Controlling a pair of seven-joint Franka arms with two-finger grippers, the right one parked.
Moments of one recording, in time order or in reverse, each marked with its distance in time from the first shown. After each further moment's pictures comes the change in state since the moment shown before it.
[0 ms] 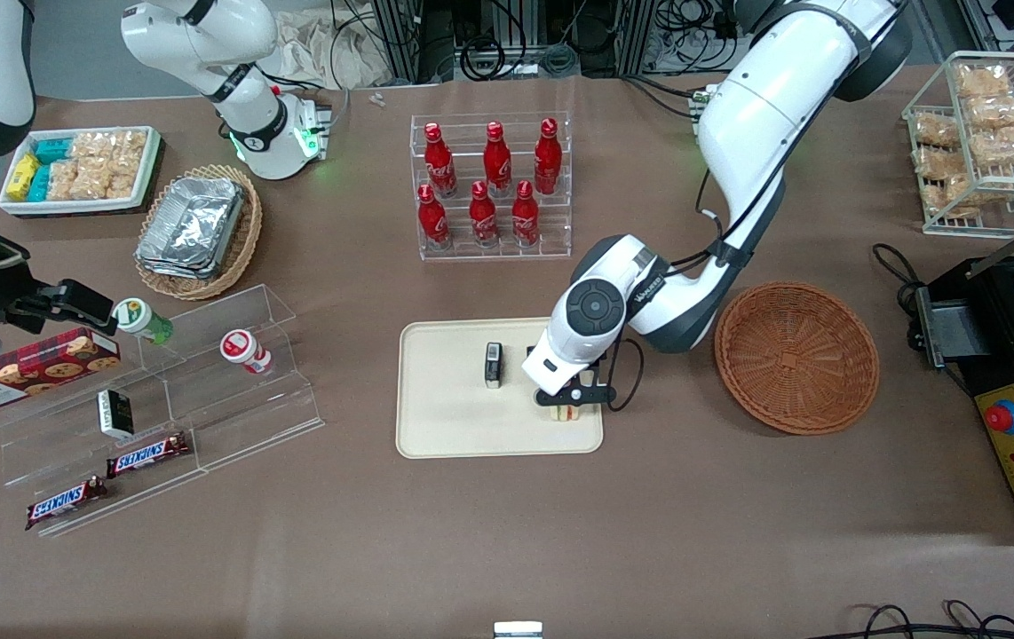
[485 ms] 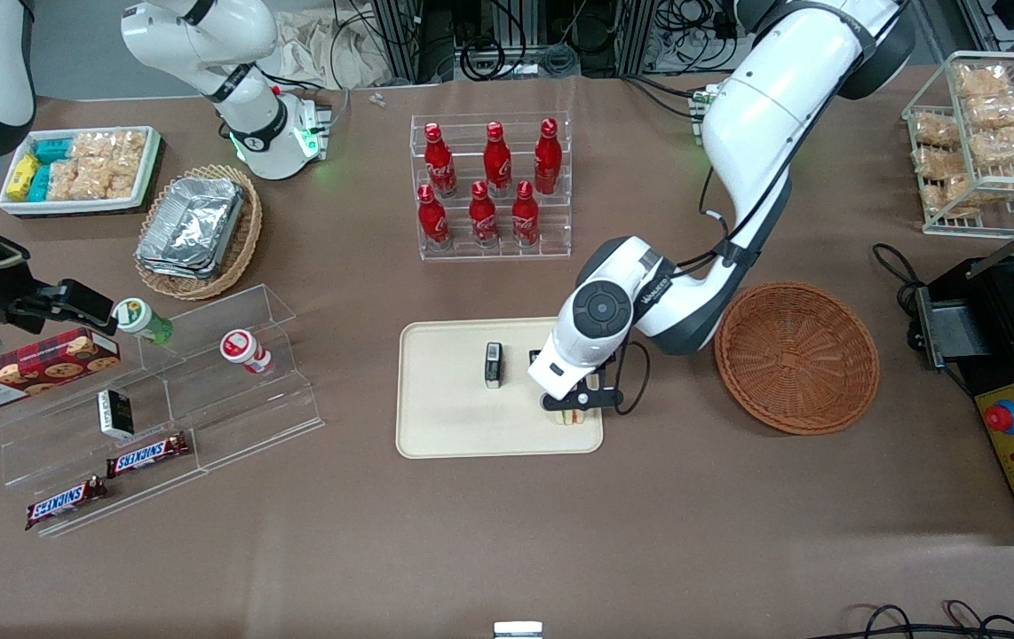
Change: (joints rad) arm 0.009 -0.028 0.011 0.011 0.000 -0.024 -0.009
